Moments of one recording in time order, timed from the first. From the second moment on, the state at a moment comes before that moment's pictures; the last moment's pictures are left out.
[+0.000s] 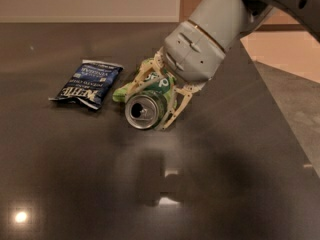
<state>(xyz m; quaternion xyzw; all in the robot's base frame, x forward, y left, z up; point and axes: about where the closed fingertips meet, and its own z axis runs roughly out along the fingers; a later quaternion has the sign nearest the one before) 0.410 0.018 0.954 -0.91 0.21 0.23 0.29</state>
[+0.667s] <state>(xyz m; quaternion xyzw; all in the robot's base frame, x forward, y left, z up) 0.414 0.008 0.964 -0.84 0.40 0.26 0.26</state>
